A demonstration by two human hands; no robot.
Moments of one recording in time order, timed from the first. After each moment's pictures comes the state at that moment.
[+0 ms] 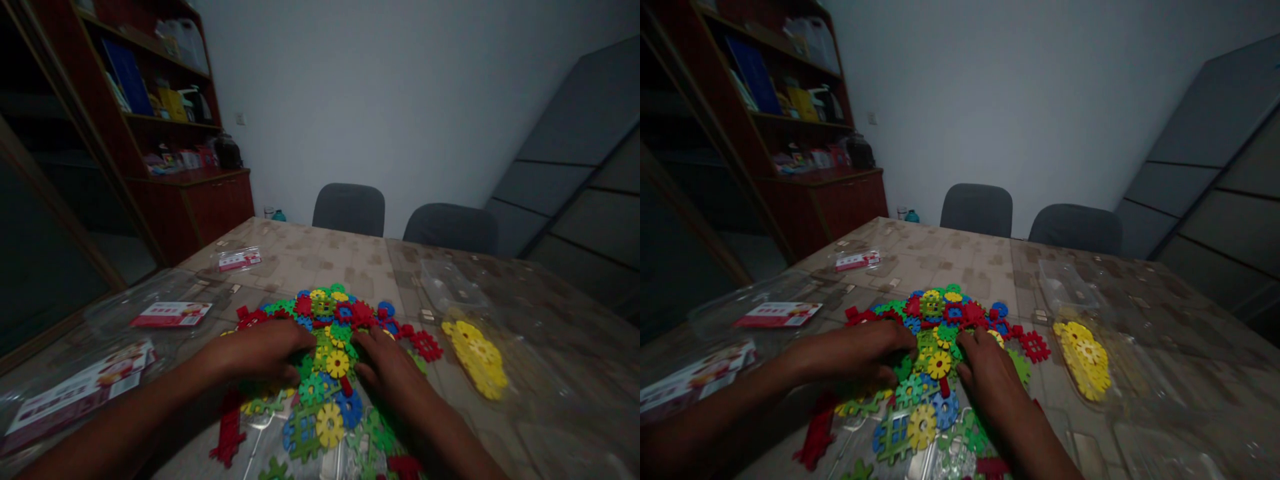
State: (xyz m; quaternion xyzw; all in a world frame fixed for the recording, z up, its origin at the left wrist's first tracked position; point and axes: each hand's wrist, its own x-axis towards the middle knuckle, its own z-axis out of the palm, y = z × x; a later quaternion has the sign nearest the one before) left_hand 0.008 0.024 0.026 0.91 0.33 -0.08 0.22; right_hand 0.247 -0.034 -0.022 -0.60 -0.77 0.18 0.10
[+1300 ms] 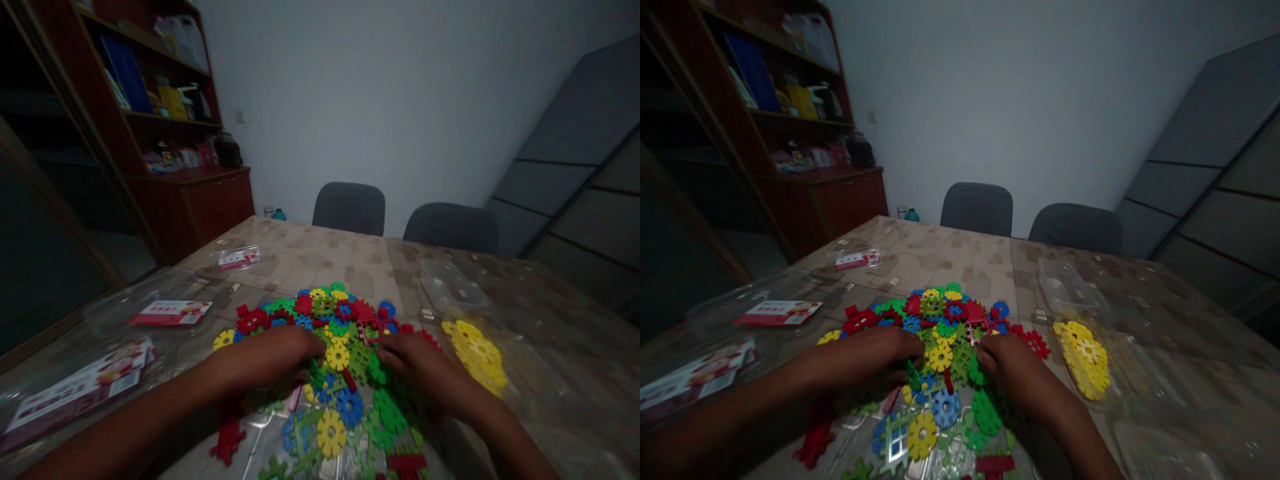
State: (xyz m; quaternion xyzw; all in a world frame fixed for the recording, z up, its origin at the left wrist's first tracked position) left_hand 0.019 0.015 0.017 0.93 0.30 -0.05 0.21; right_hand 0.279 -0.032 0.006 -0.57 -0.79 0.21 0.06
